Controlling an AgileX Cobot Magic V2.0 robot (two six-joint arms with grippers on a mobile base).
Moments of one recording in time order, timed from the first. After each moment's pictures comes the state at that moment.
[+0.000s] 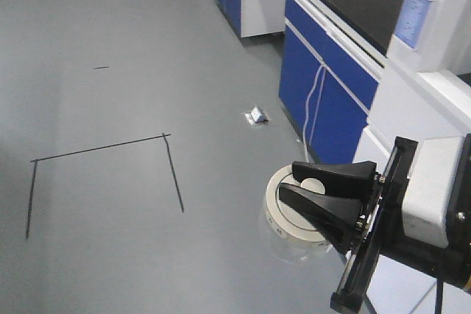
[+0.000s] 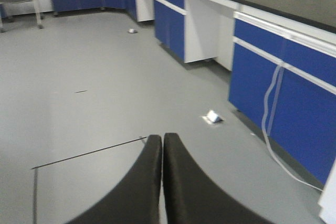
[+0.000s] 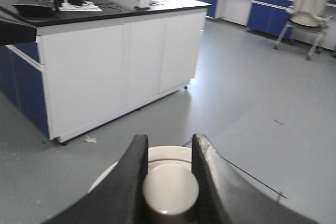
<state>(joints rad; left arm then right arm) -0.09 0.24 -0.21 0.13 0.25 -0.17 0.38 0.95 -0.48 -1.19 -0.65 0.92</state>
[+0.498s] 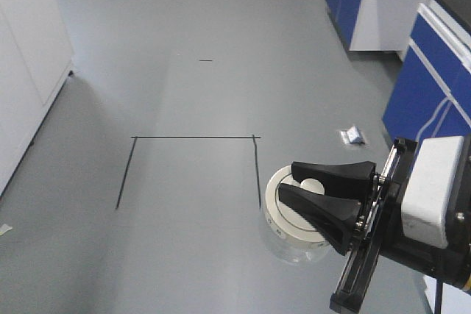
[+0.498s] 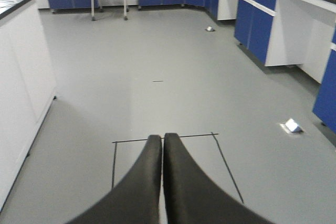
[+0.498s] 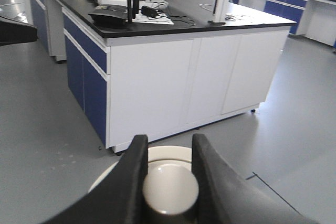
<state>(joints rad) -0.09 0.24 -0.21 0.13 0.25 -0.17 0.38 0.95 -0.48 -1.19 -0.65 0.92</state>
